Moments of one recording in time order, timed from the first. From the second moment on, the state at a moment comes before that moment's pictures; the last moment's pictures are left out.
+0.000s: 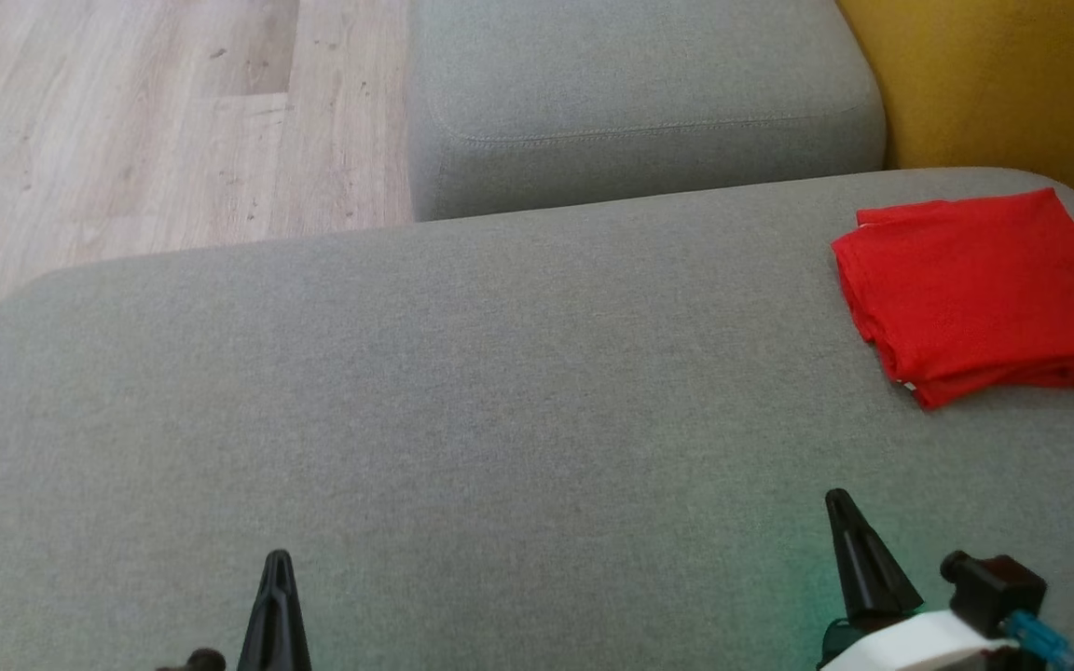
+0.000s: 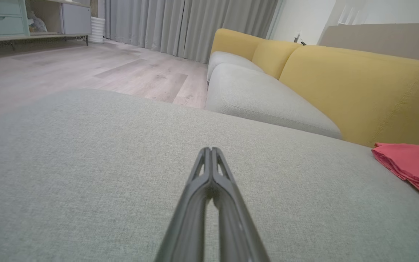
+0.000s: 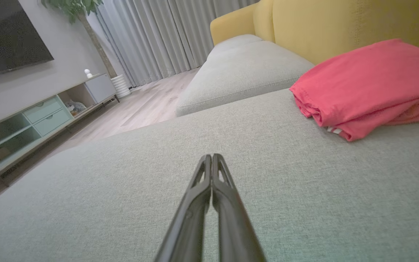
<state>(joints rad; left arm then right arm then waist) 0.23 0.06 -0.19 0.13 -0.36 0.09 -0.22 0.11 -0.09 0.18 0.29 0.33 0.13 -0.22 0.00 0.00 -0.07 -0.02</state>
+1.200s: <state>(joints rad) 0.14 0.07 -0.13 0.18 -0.79 0.02 -0.14 0.07 -0.09 0.09 0.29 0.77 0.13 -0.13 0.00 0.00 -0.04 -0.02</state>
